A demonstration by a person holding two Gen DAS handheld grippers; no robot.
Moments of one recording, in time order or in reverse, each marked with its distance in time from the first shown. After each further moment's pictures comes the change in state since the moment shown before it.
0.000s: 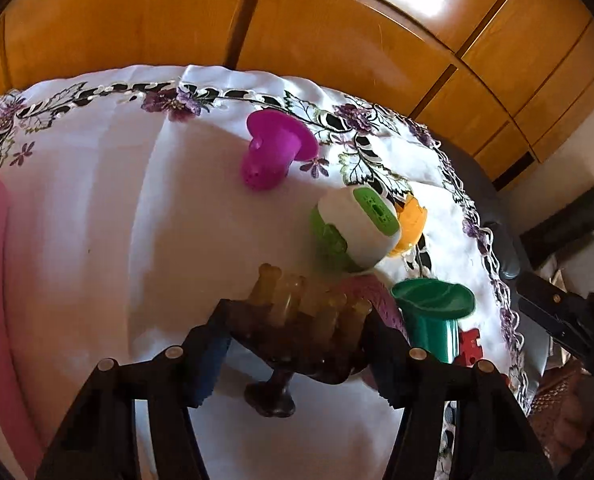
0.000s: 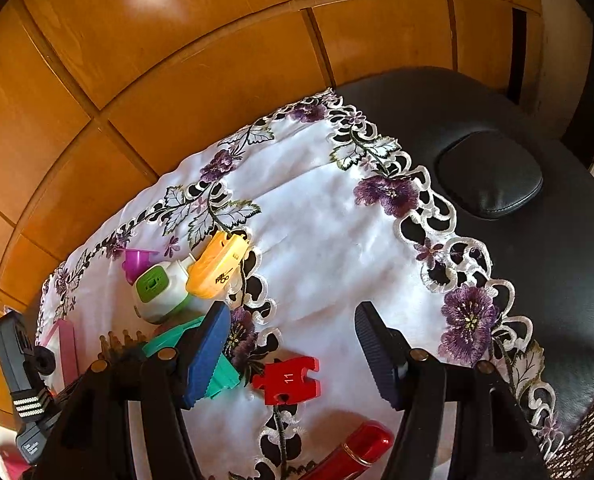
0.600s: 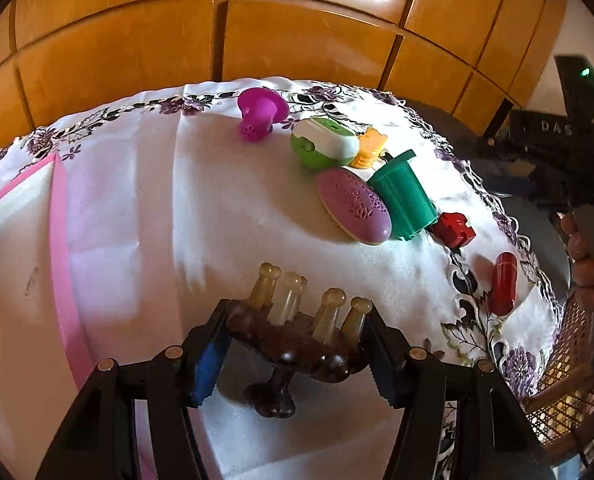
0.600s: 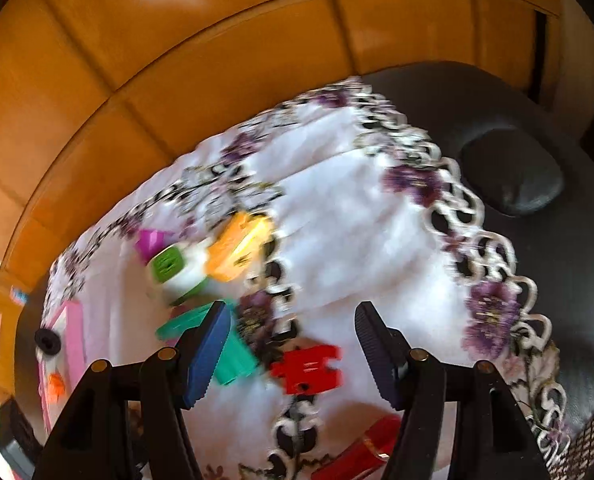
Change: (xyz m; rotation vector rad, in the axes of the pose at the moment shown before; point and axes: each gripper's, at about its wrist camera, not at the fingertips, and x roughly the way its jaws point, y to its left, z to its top) left arm -0.048 -0.013 -0.087 0.208 -0.071 0.079; right arm 0.004 0.025 -0.007 -0.103 0.042 0.075
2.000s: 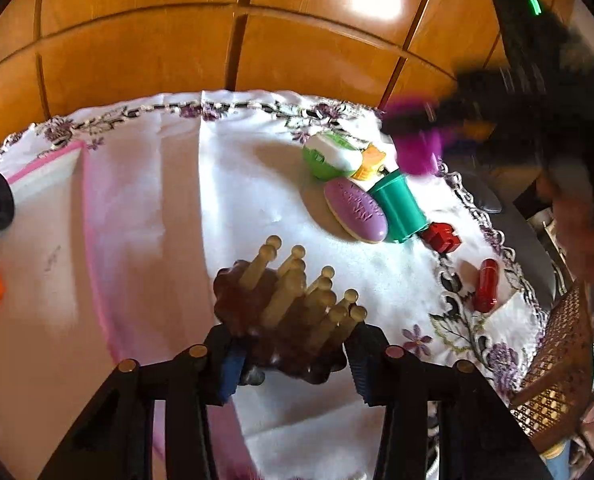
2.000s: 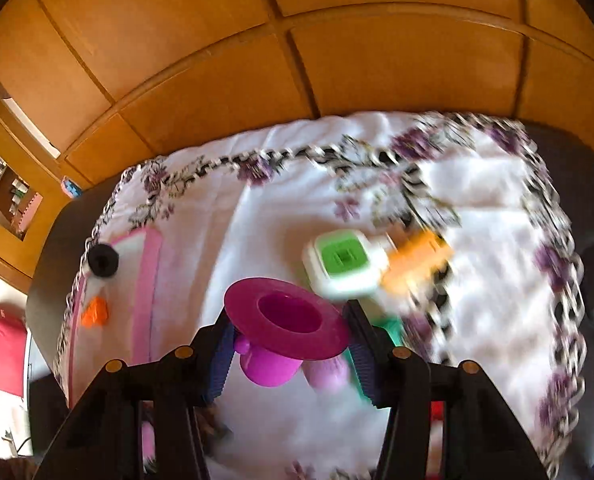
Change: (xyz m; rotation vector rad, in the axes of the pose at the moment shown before) left arm -0.035 0.012 -0.012 -0.044 -0.058 -0.028; right arm 0.012 0.097 0.008 -0.304 0.163 0.148
